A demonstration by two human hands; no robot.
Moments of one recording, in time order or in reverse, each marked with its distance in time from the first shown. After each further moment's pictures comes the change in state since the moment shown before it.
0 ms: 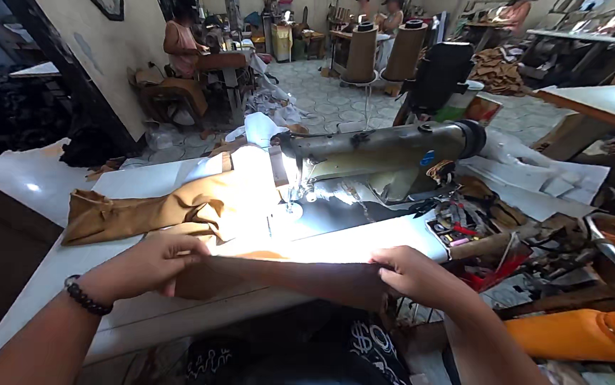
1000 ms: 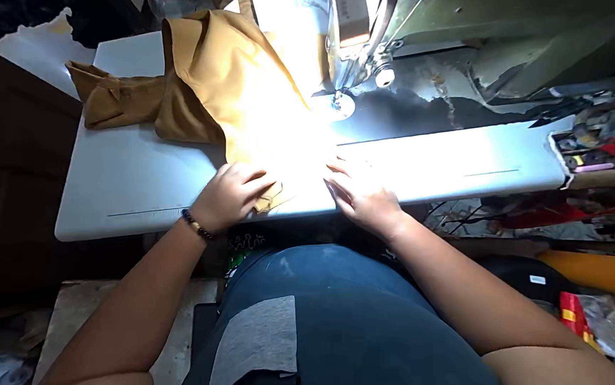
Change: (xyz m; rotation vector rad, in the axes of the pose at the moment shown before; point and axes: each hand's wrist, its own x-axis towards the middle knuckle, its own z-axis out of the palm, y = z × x) left_hand 0.038 -0.074 0.133 0.426 0.380 0.473; right_hand 0.094 -0.008 0.162 -0.177 0.428 -0.333
